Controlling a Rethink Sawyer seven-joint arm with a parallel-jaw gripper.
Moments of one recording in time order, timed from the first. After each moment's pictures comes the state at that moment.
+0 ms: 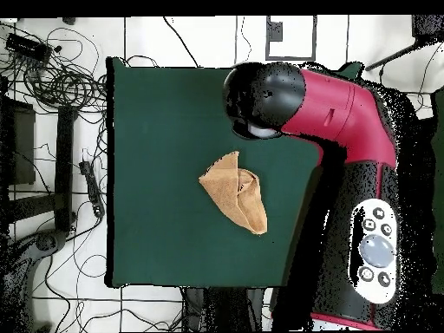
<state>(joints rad) -0.18 -0.64 -0.07 1.12 0.02 1.01 1.57</state>
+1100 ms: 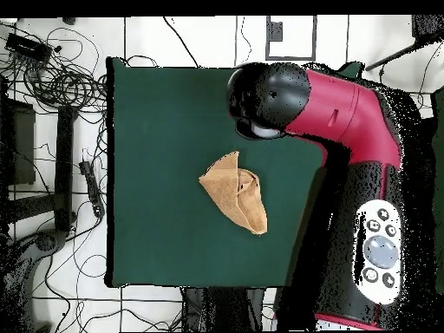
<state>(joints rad) -0.19 -0.64 -0.07 1.12 0.02 1.01 1.57</state>
